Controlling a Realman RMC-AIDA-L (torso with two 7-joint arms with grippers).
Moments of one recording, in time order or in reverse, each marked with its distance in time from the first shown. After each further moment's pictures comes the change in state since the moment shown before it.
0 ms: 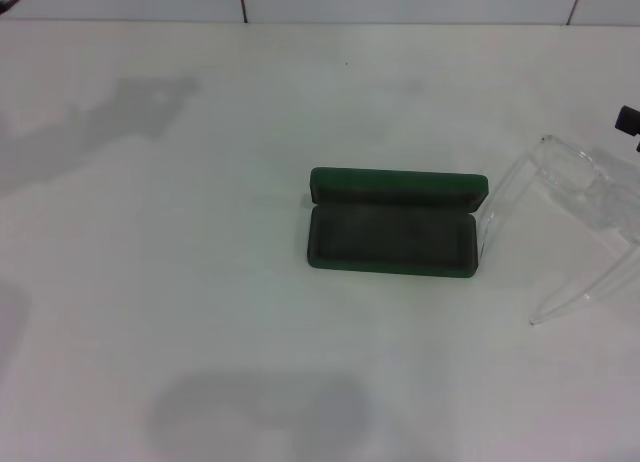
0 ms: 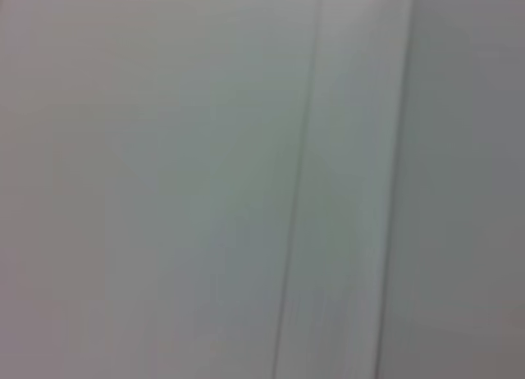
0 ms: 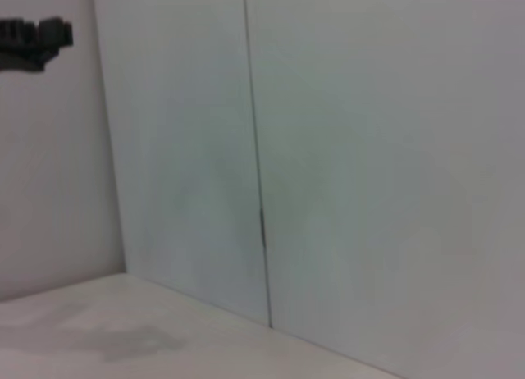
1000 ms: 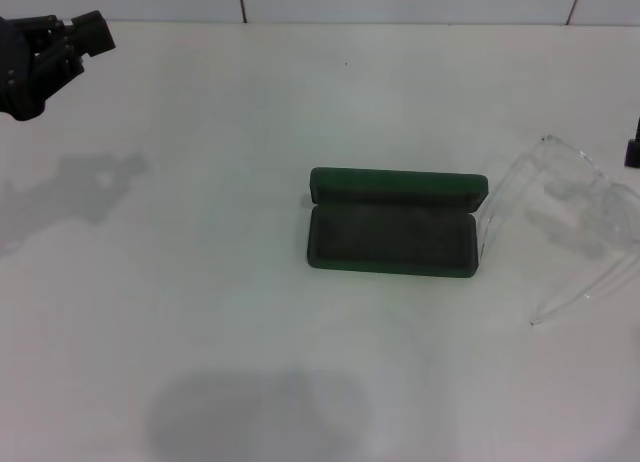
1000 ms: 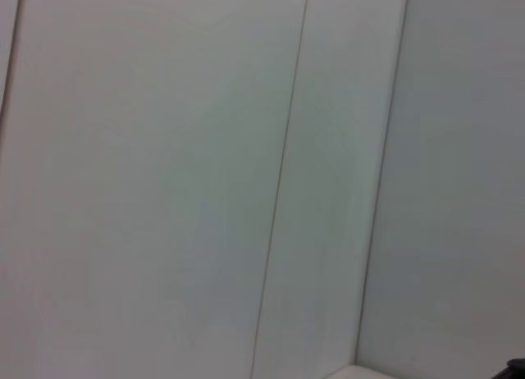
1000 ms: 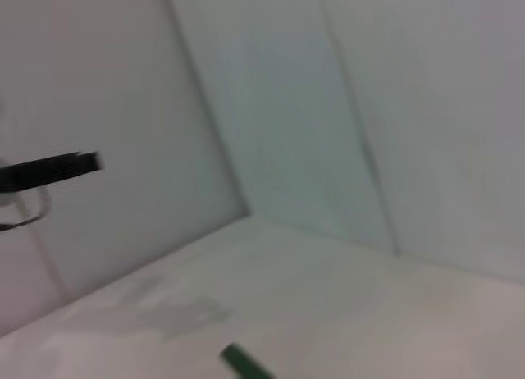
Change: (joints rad) left arm 0.239 0.052 0.001 0.069 0.134 0.114 0.202; right arm 0.128 0.038 -0.003 0.399 -0.241 -0.342 0.405
